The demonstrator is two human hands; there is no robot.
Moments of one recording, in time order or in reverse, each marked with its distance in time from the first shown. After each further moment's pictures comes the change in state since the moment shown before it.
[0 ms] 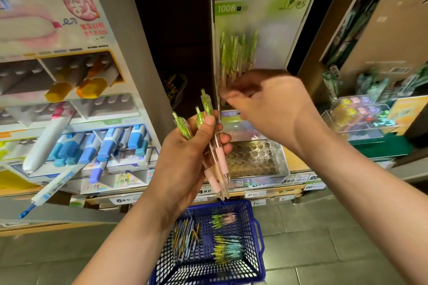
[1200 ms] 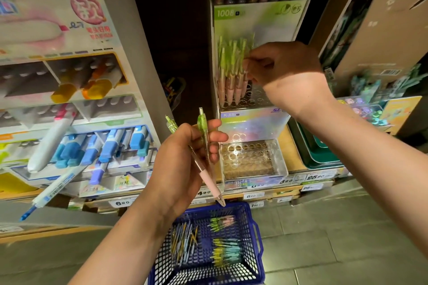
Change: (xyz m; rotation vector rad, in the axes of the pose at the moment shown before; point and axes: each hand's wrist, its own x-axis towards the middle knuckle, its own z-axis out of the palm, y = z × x) left_hand -0.001 0.005 -0.003 -0.105 -0.016 -0.135; right_hand 0.034 0.004 -0.022 -0.071 0.179 -0.152
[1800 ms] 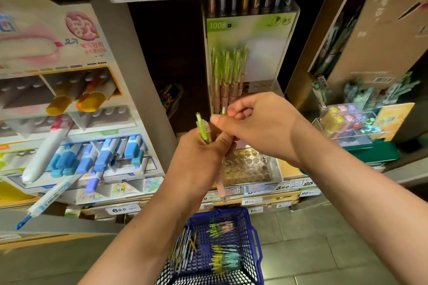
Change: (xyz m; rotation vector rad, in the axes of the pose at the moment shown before) left_hand -0.007 0.001 0.036 0.644 0.010 0.219; right_hand -0.046 -0.013 0.001 0.257 -0.388 0.335
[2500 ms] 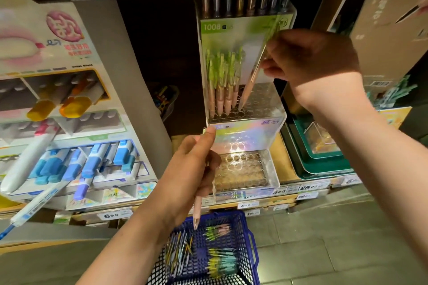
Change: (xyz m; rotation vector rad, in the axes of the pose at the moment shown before) left_hand 0.011 -0.022 -0.008 -0.205 -0.047 -0.211; right_hand 0.024 -0.004 -0.057 0.309 0.418 -0.297
